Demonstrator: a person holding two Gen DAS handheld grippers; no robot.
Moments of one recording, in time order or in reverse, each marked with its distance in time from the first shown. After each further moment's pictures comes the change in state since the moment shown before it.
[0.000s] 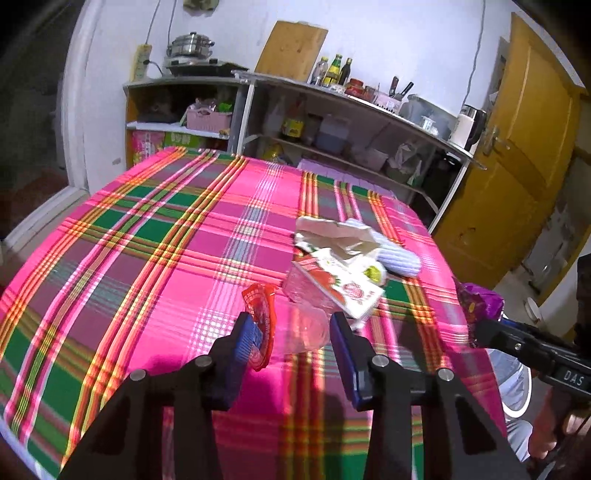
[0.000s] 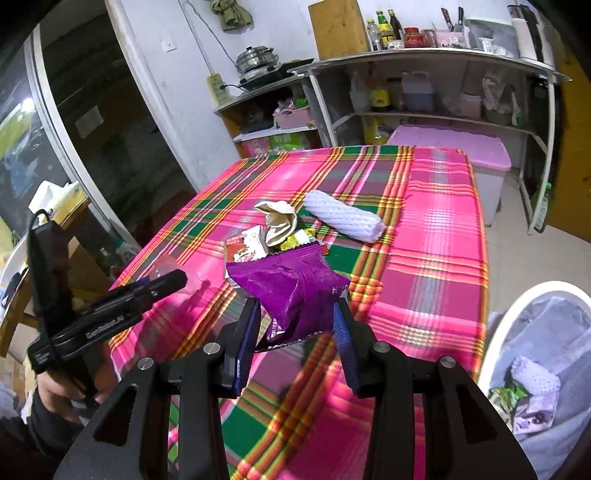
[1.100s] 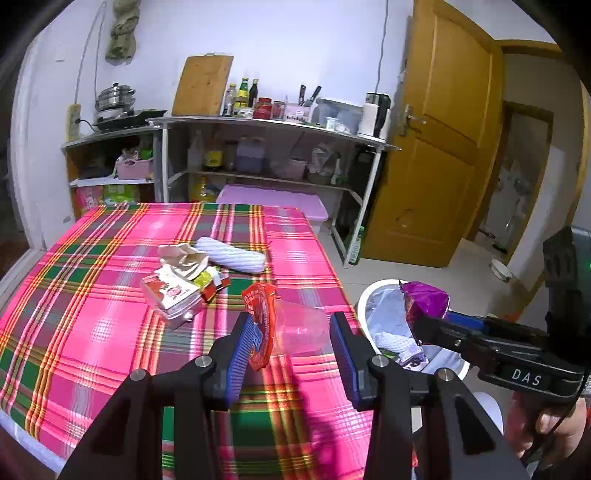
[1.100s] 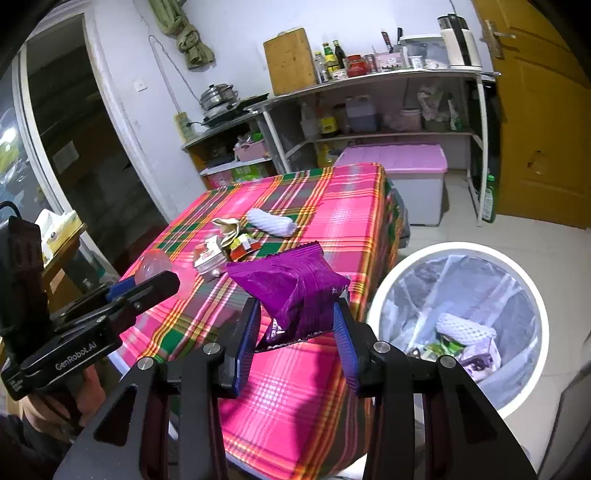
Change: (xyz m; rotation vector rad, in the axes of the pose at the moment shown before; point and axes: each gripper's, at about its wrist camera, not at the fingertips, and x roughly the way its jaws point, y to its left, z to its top) left arm -0.068 -0.154 -0.033 0.216 -0.068 -0.146; right arm -0.117 -0.045 -0.053 0.096 -0.122 -0.114
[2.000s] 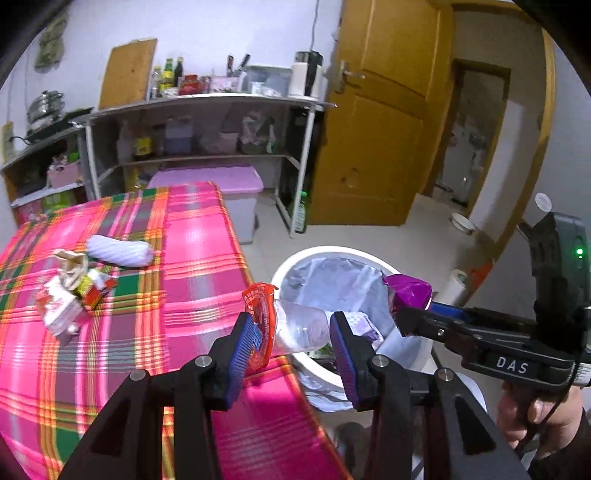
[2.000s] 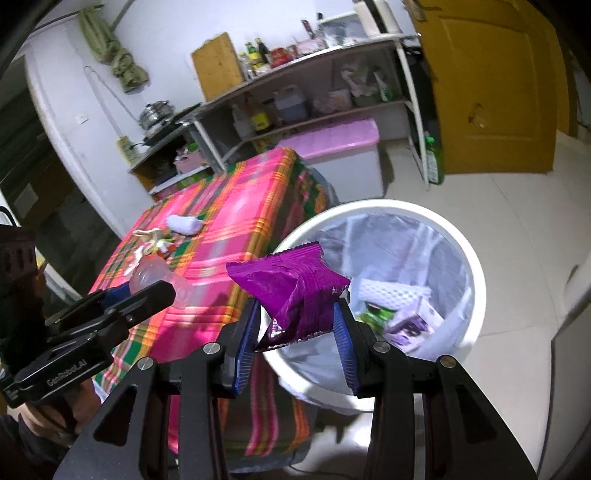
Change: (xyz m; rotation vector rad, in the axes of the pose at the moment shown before) left arm 0.071 -0.093 -0.009 0.149 0.129 -0.174; right arm -0.015 -0.107 -0.029 0.198 0.020 -0.128
